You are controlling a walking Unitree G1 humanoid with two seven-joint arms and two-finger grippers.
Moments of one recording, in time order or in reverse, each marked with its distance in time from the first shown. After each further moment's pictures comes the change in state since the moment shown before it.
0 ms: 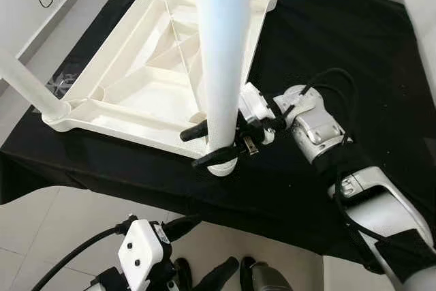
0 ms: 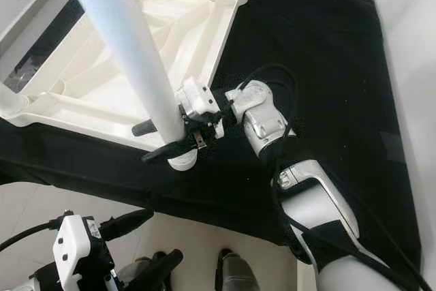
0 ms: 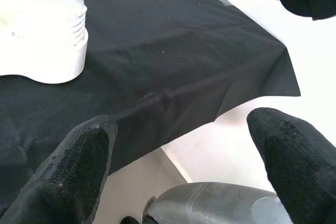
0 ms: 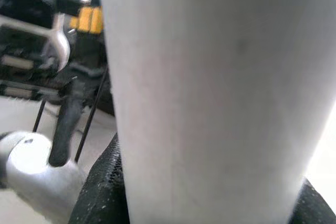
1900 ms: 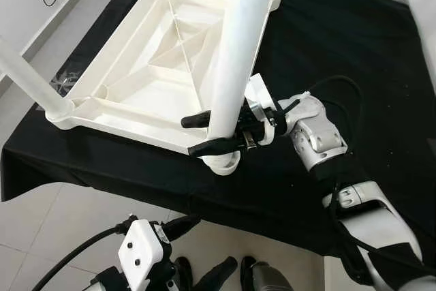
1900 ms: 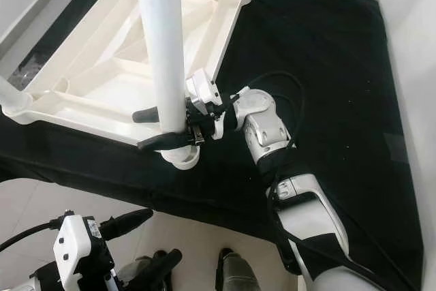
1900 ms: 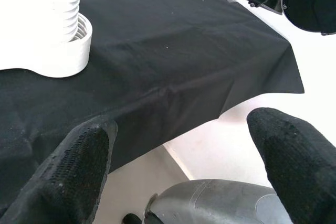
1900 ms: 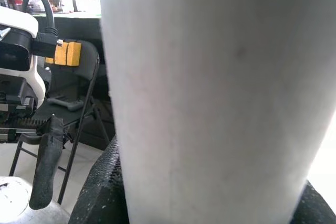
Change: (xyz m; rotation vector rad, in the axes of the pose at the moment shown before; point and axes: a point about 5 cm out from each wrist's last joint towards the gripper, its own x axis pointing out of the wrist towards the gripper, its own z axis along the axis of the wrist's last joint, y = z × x) left arm 0.000 0.002 -0.002 0.007 0.008 0.003; right arm 0.002 0.006 0.002 0.011 -0.089 -0.069
